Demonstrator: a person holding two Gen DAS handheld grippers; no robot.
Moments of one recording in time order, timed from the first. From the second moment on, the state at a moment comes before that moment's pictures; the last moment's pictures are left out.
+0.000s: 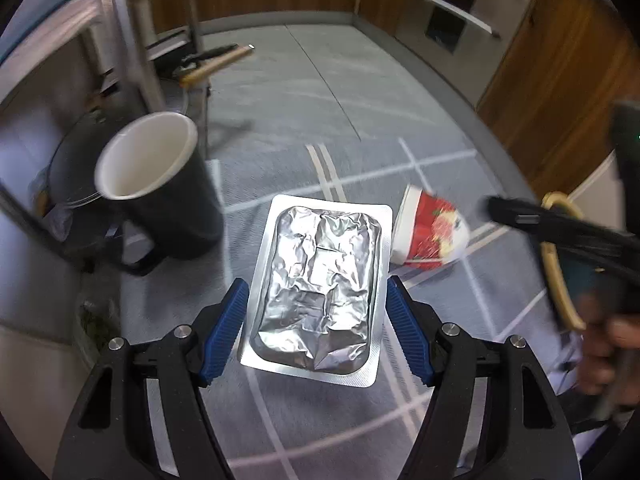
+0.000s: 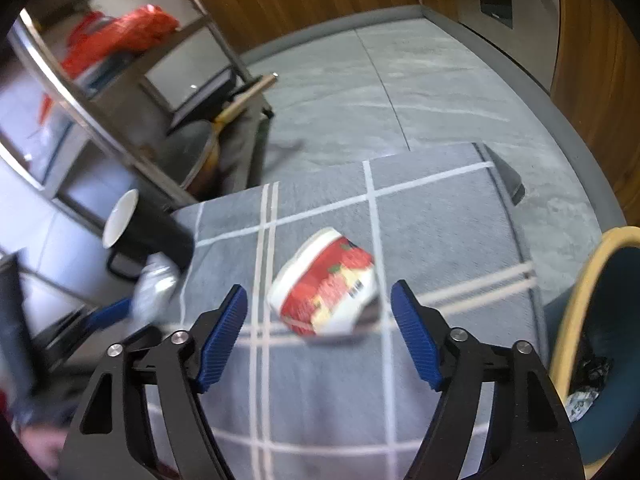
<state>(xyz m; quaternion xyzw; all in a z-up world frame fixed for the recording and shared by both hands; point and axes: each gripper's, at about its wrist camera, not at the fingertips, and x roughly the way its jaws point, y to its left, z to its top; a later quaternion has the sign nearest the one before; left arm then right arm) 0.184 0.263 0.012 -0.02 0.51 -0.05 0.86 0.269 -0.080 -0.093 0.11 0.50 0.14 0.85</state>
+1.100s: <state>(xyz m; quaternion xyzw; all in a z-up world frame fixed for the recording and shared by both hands) 0.169 0.249 0.046 -0.09 0.46 -0.10 0.88 0.215 -0.101 -0.126 -0.04 0.51 0.14 0.85</state>
